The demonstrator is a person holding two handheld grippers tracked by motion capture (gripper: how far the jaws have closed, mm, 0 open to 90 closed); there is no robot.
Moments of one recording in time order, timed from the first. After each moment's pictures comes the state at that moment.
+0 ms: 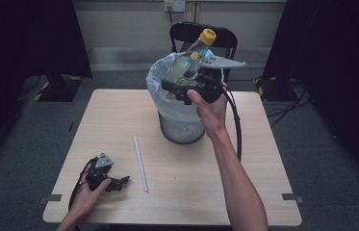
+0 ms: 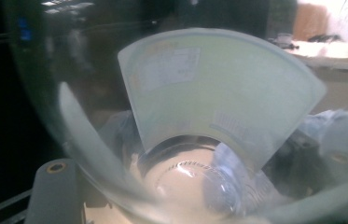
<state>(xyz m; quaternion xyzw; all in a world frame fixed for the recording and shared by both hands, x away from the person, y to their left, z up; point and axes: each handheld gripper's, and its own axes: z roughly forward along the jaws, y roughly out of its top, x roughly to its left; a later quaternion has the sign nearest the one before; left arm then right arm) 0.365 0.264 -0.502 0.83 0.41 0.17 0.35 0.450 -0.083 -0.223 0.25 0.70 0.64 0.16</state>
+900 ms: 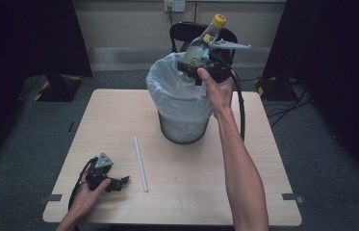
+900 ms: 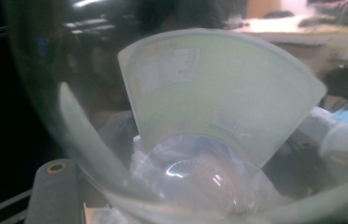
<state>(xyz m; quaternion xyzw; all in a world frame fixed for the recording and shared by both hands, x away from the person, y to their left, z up) 0.365 0.264 -0.502 0.83 0.40 0.17 0.35 0.520 -0.110 -0.228 0.35 0.69 0.60 0.18</state>
